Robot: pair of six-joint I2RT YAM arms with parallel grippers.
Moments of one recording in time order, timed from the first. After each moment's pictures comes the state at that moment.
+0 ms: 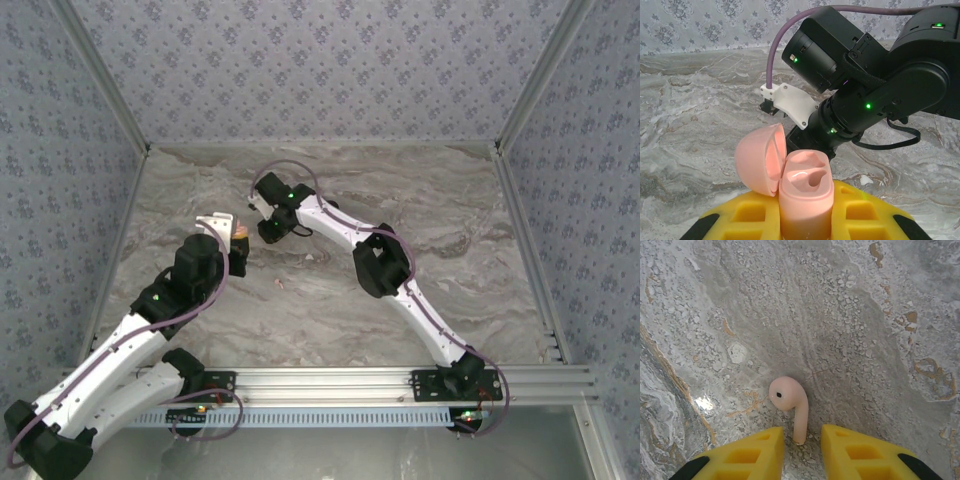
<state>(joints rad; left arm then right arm) -0.63 0.75 0.69 -0.37 -0.30 -0.25 0.80 2.64 2.43 -0.88 -0.13 0.00</state>
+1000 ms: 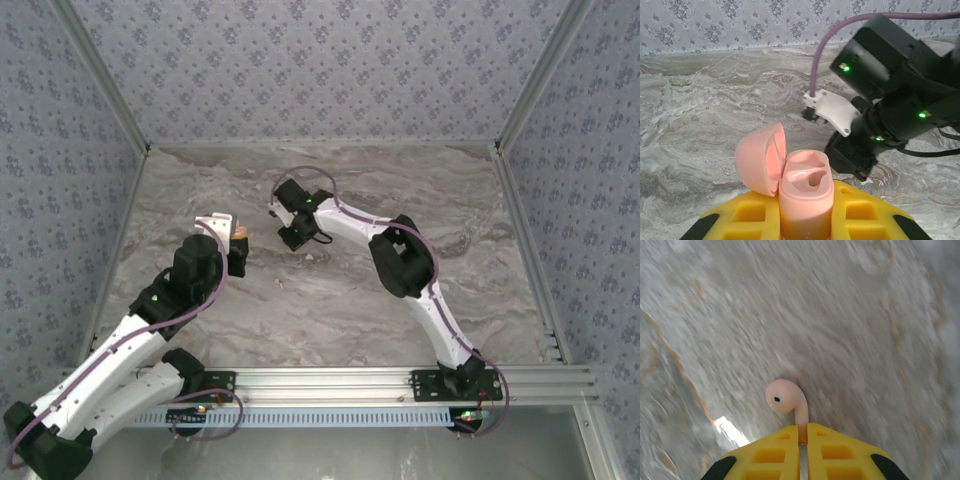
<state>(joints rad) -0.63 0.74 0.69 -0.38 -0.30 -0.25 0.76 2.34 1.91 -0.72 -0.07 0.00</state>
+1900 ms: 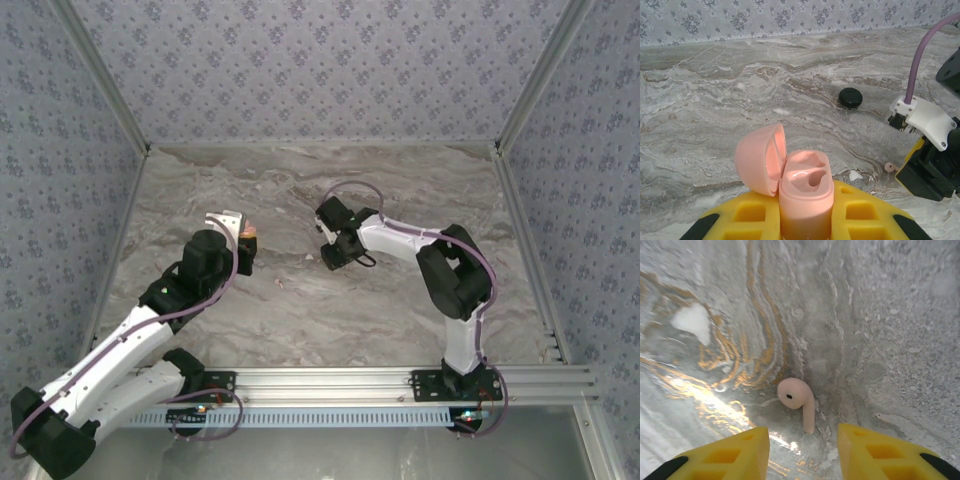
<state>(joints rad) -0.63 0.82 0.69 -0.33 -0.25 -0.25 0.70 1.92 1.33 -0.66 0.03 0.11</state>
